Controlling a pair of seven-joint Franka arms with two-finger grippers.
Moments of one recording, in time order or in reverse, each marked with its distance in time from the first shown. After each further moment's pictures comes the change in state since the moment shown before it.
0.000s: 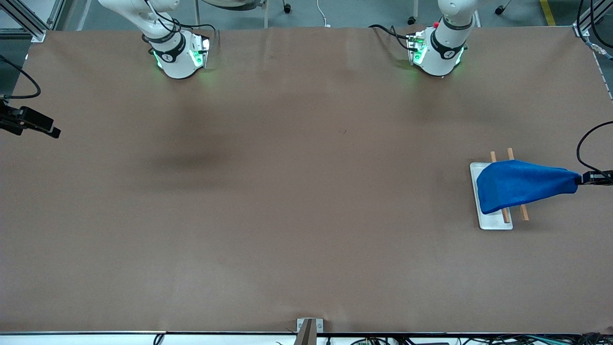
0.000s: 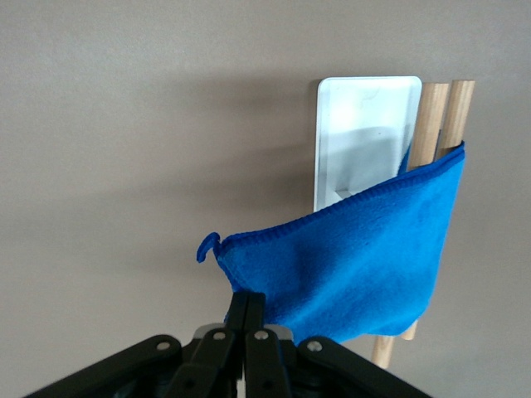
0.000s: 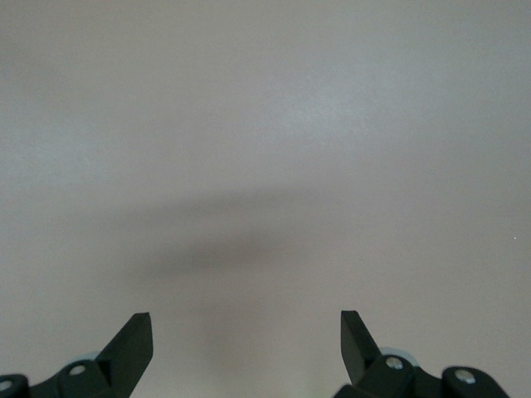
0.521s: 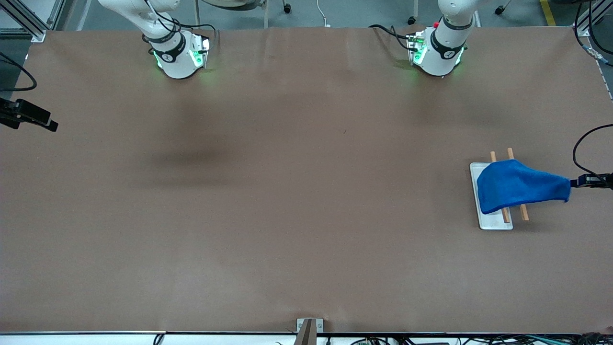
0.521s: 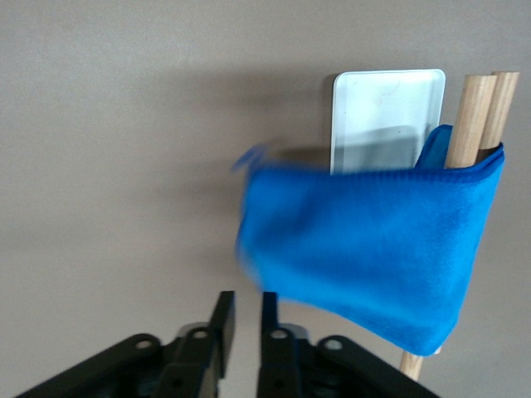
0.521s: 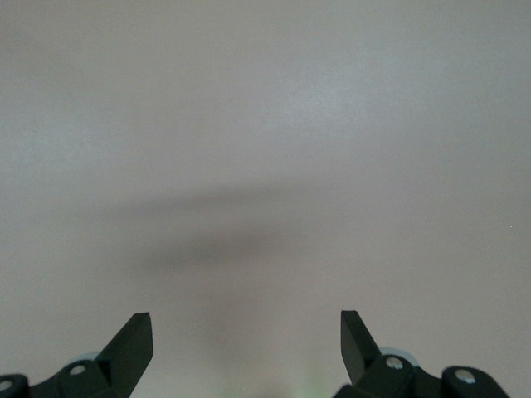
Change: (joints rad) left arm 0.013 0.042 0.000 0.002 0.003 0.027 0.025; right arm 0.000 -0.006 0.000 0.019 -0.001 -0.056 -0.002
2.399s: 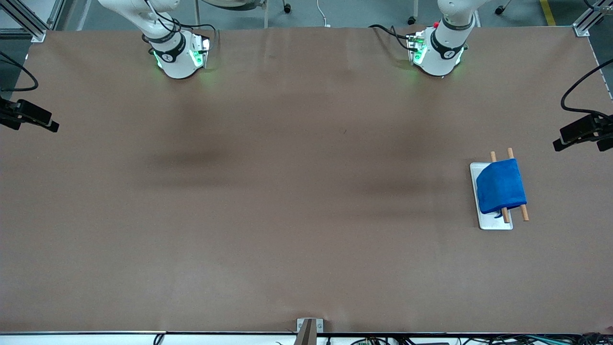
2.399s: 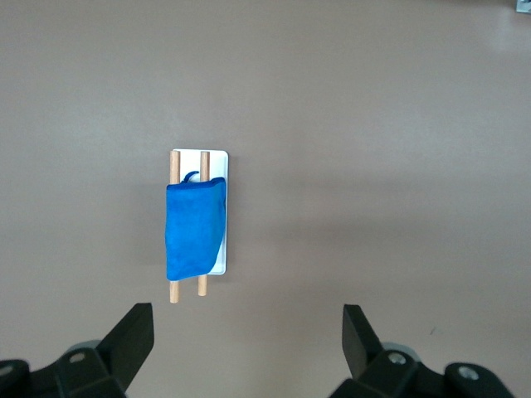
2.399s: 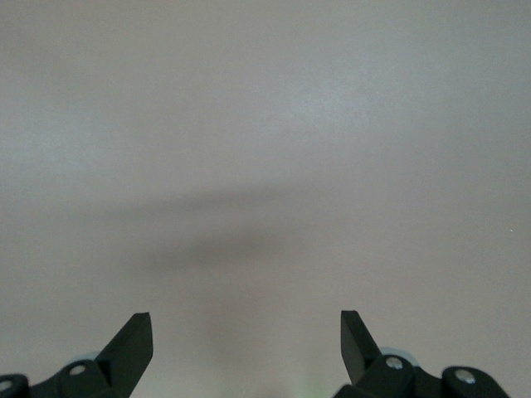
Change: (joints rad) left arm -0.051 -0.416 -0.386 0.100 0.005 -0.247 -0.514; right arm 0.001 0.000 0.006 0.000 -0.001 0.006 0.000
